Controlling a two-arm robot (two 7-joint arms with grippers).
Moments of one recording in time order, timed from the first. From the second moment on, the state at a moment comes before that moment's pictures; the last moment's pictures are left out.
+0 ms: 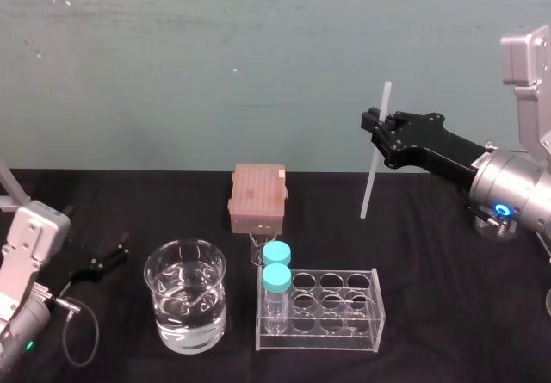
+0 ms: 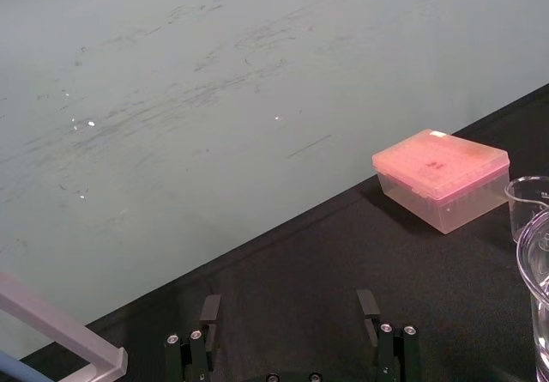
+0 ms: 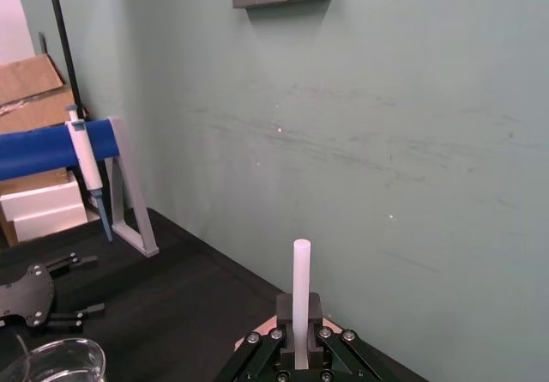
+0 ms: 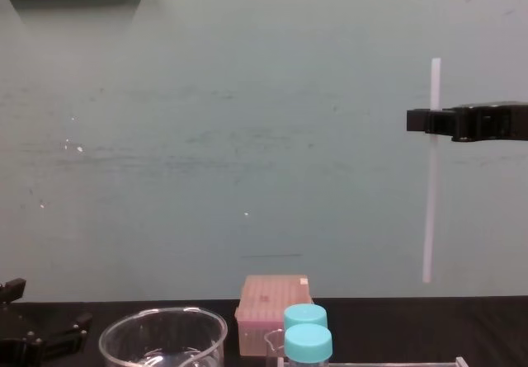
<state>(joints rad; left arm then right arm) -0.20 0.60 0.45 -1.41 -0.25 -0.12 0.03 0.46 0.56 -0.38 -1.56 0.61 0.21 0.42</state>
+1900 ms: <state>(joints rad) -0.20 0.60 0.45 -1.41 -0.25 -0.12 0.03 0.46 0.56 -0.38 -1.56 0.61 0.21 0.42</state>
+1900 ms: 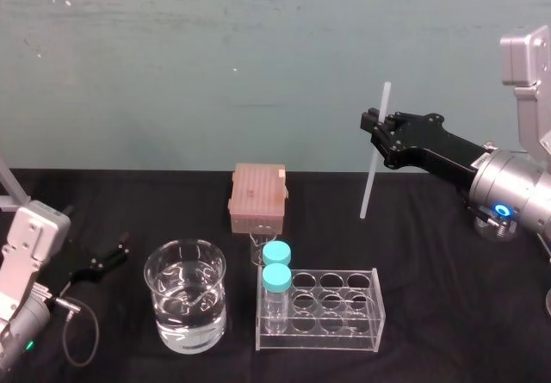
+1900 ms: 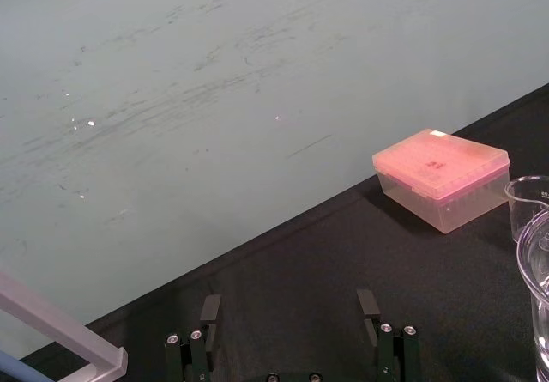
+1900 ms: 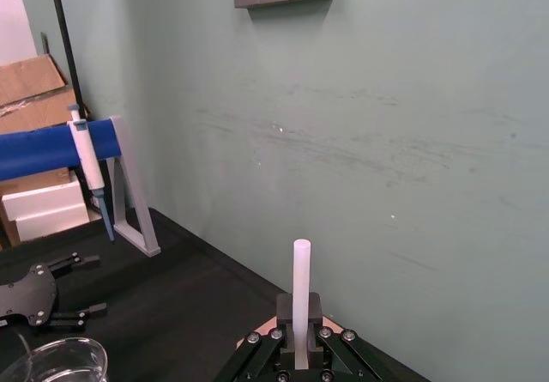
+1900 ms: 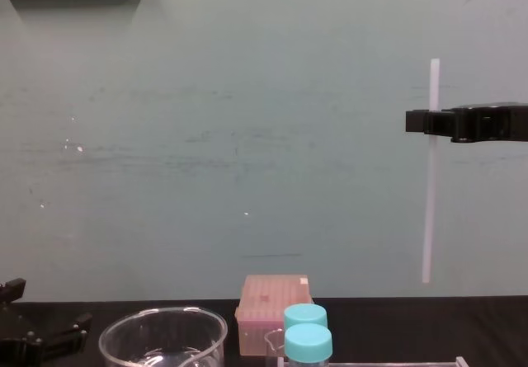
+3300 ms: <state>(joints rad) -0.20 0.60 0.45 -1.41 -0.25 -0.12 0.03 0.46 0.56 -0.38 -1.56 0.61 0.21 0.42</state>
